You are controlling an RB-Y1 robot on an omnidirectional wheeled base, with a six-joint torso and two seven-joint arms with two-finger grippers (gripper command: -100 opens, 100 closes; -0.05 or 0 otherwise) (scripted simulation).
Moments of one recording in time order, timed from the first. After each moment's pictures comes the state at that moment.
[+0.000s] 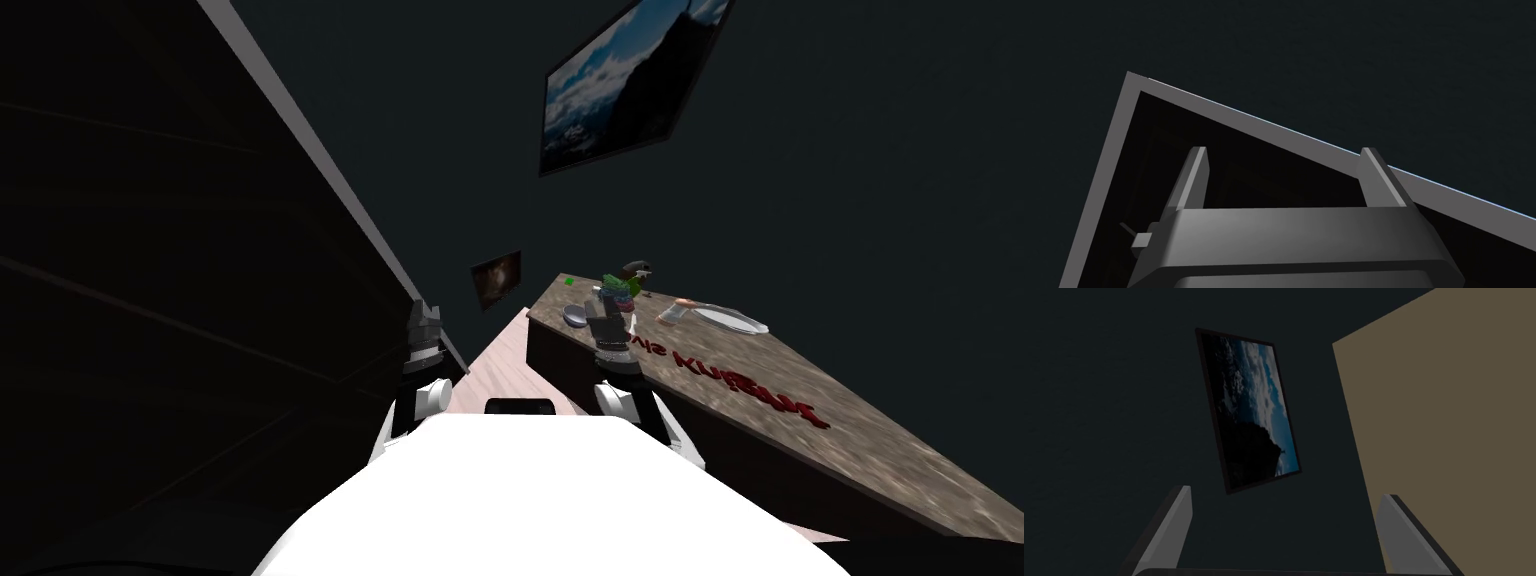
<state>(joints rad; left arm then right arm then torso) 0.48 -0.05 0.07 -2.21 0.07 -0.46 -0.11 0.47 -0.19 0.03 -2.17 -0.04 -0.59 0.03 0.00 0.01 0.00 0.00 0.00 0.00</state>
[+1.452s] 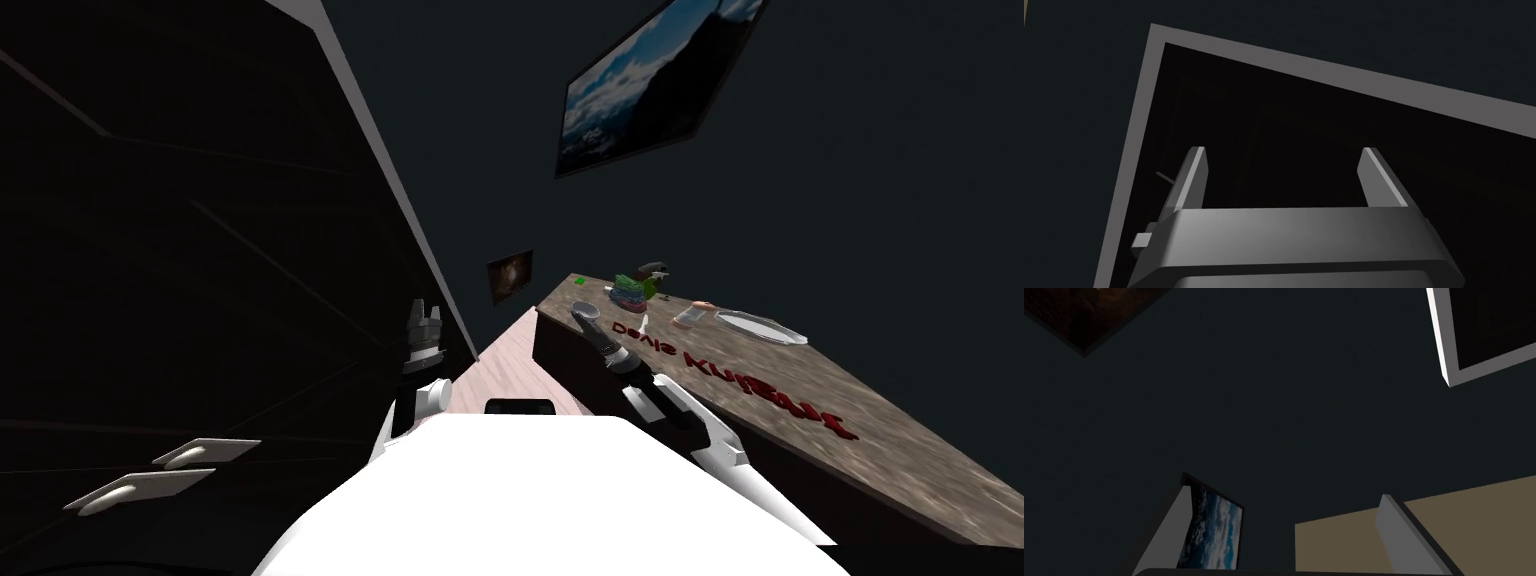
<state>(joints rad) 0.48 -0.05 0.07 -2.21 0.07 -0.46 -0.11 0.40 -0.63 0.04 -1.92 0.16 -0.63 0.08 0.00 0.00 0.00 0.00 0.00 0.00</state>
